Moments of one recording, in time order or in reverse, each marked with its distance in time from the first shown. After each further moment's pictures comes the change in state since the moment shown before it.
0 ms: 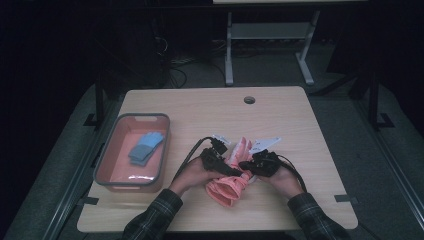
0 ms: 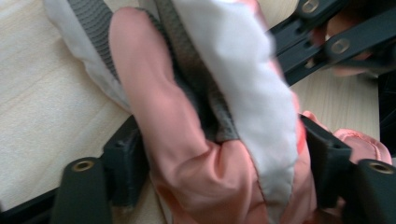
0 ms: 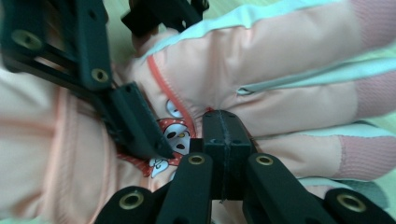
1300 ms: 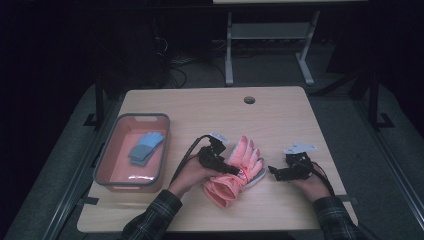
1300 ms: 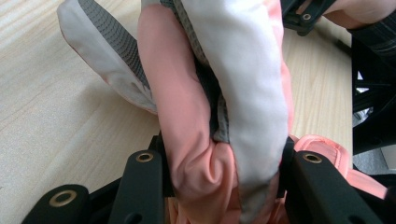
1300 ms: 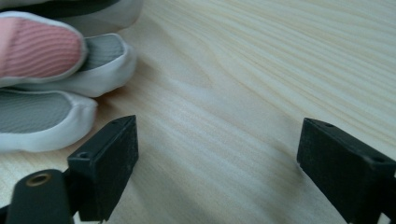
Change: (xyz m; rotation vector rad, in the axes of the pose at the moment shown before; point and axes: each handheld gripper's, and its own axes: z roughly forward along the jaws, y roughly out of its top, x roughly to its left) left arm -0.015 0.005 -0.020 -0.008 -0.016 0.050; right arm -0.049 -0.074 -0.037 -0.009 -0.349 0.190
